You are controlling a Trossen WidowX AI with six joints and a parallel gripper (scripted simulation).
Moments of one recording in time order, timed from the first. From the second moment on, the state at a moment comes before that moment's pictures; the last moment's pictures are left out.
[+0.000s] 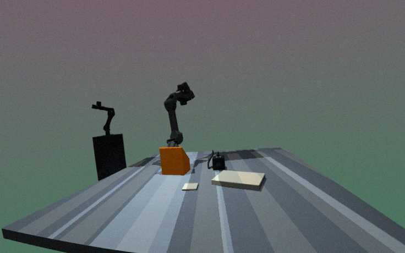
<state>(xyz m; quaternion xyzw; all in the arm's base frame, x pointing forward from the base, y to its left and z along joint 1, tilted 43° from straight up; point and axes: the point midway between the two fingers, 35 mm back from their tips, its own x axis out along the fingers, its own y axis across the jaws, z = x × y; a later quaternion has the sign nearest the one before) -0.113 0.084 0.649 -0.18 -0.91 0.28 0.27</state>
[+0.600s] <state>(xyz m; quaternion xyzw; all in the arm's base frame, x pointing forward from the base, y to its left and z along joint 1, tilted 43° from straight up) 0.053 0.224 0.609 -0.34 -0.70 0.39 0.49</state>
